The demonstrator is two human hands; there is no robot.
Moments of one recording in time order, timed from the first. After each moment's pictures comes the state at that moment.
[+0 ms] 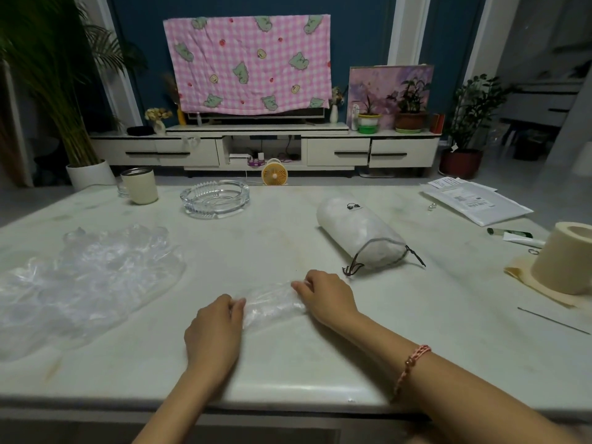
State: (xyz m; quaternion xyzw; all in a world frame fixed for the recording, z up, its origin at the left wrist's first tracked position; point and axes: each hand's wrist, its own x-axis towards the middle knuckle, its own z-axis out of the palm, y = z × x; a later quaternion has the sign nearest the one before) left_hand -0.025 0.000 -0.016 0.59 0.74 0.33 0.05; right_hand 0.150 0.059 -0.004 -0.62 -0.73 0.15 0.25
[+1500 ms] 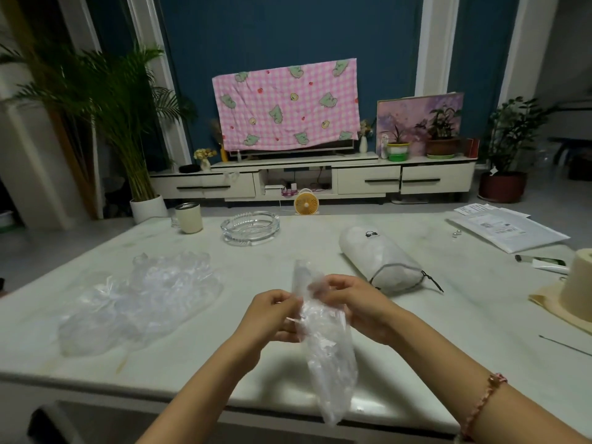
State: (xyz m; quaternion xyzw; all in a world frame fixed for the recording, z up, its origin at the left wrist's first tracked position) left_hand 0.018 -0.041 0.079 0.50 0.57 0.45 0.48; right_hand 0.175 0.007 0.072 -0.38 -0.56 0.64 0.37
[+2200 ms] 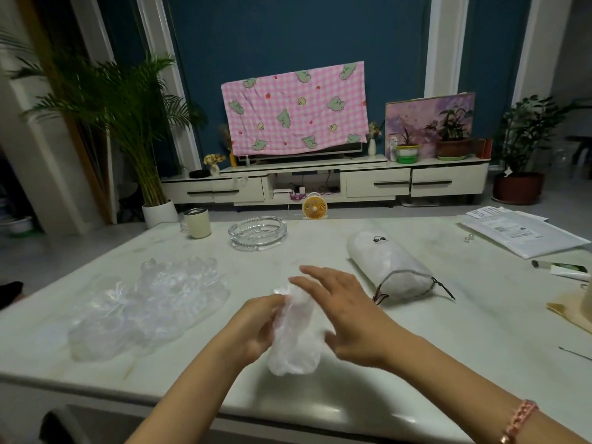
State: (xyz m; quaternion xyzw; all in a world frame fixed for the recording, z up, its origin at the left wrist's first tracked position) left_hand 0.006 -0.029 0.088 0.33 0.54 0.50 0.59; right_hand 0.172 0.004 0.064 -0.30 -0.92 -0.08 0.25
